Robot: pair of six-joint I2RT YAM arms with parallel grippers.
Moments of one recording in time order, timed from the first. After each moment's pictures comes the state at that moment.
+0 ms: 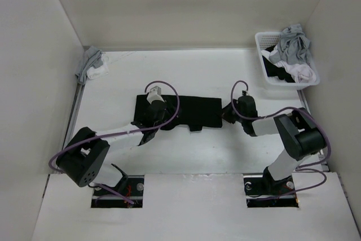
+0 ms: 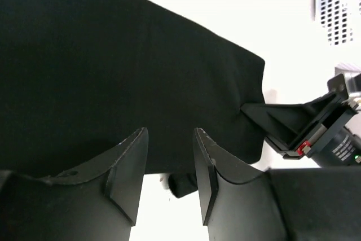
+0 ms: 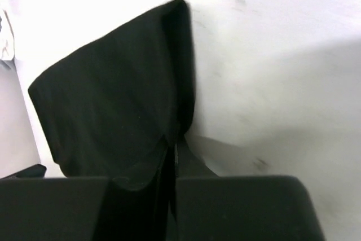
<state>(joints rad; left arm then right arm) -0.67 1.40 0.54 0.39 -0.21 -0.93 0.34 1.67 0.53 0.55 -0.17 0.96</state>
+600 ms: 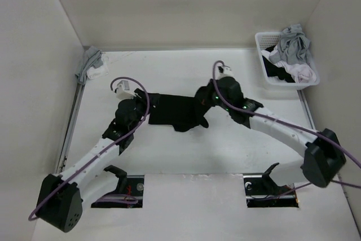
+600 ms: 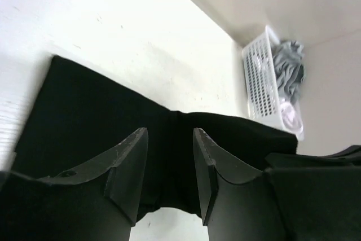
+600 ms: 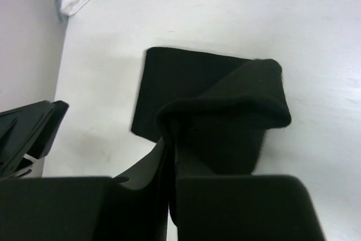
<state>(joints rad) -0.46 0.98 0.47 0.30 -0.18 -0.92 0.66 1.32 0.90 0.00 0.09 0.74</state>
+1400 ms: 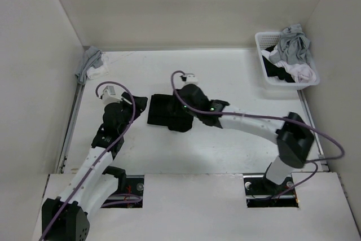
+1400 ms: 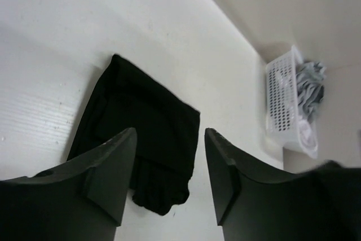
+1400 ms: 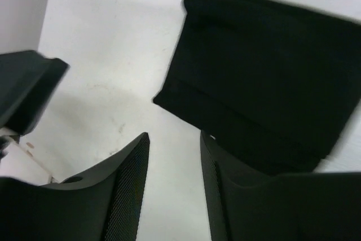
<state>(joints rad) -0.23 0.76 0.44 0.07 -0.06 -0.92 0.96 1.73 1.29 -0.14 0.21 0.72</state>
